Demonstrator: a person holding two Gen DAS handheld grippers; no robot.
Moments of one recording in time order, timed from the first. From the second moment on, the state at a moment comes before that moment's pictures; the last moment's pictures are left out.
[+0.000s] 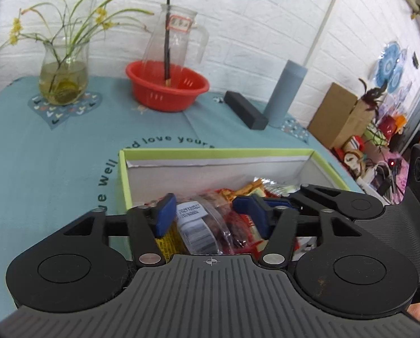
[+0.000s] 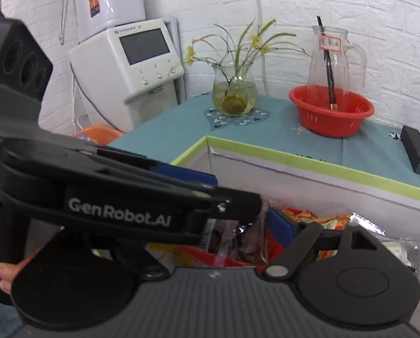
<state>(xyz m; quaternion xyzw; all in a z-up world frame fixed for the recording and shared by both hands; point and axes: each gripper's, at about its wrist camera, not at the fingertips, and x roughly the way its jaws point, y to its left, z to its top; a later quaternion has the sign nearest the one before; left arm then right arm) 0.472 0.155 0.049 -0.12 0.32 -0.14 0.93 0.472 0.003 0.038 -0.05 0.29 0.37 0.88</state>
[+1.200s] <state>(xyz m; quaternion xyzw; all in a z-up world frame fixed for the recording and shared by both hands) 0.249 0.039 0.008 -0.21 0.36 -0.24 0.88 0.238 -0.188 -0.016 0.01 0.30 0.21 0.93</state>
